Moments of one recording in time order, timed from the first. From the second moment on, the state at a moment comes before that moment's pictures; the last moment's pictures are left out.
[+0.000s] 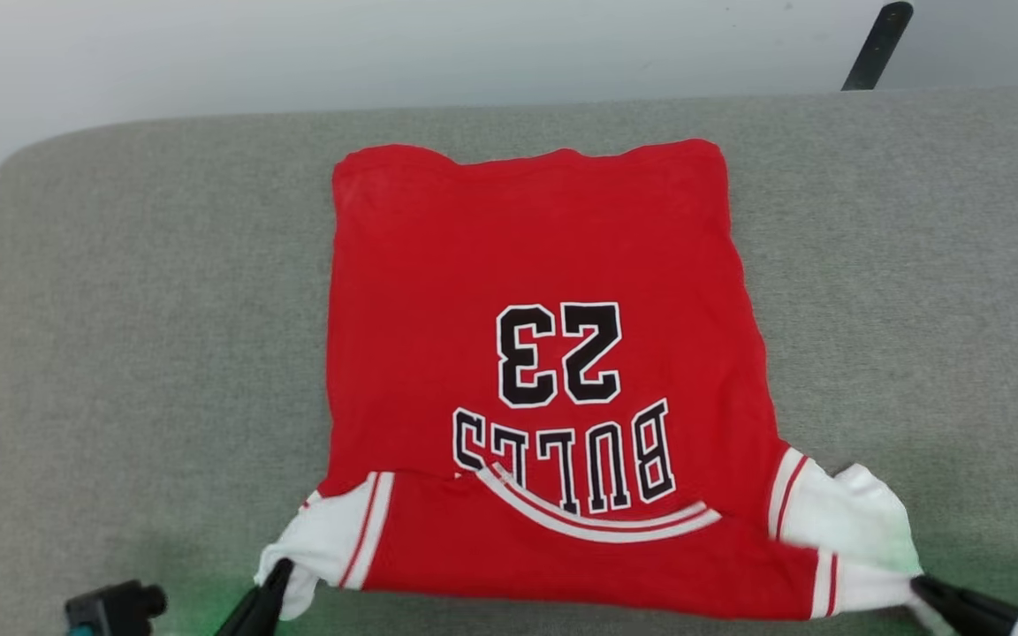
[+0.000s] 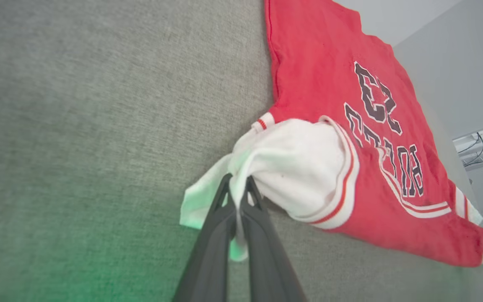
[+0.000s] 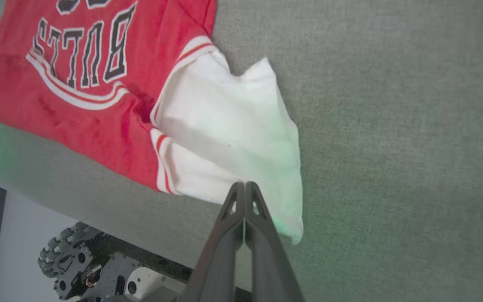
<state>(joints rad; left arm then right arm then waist) 0.04 0.61 -0.47 0.08 -1.18 0.03 -0.20 0.17 -0.51 -0.01 -0.30 0.79 0.13 0.77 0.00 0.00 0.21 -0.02</state>
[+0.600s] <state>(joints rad) -0.07 0.56 -0.55 0.28 -1.13 -0.02 -0.16 0.08 -0.56 0.20 0.00 0.76 0.13 0.57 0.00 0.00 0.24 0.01</state>
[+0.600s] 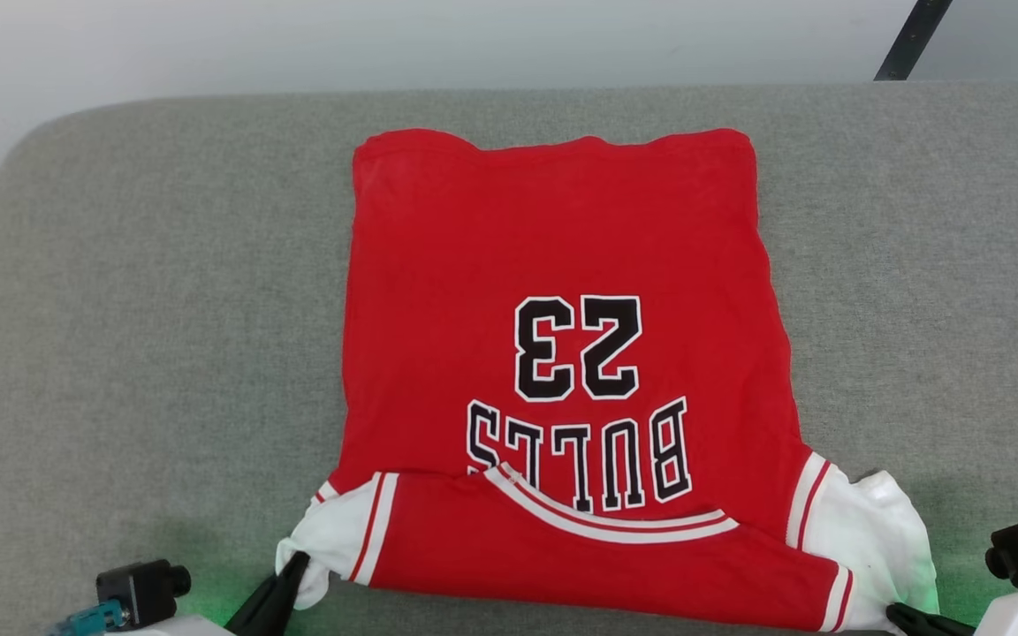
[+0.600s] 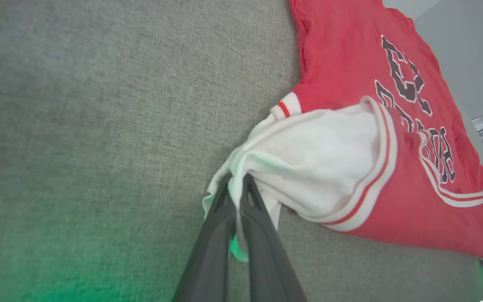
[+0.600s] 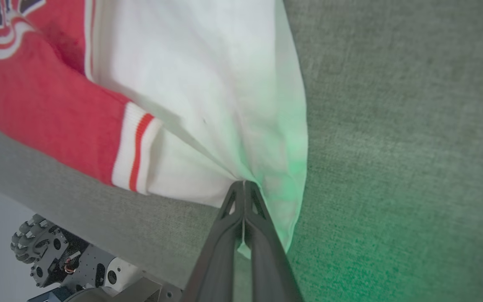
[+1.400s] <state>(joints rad) -0.07 0.58 -0.55 0.21 -1.08 0.00 -0.19 -0.08 -0.67 -0.01 -0.22 0.79 0.13 0.61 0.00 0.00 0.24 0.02</state>
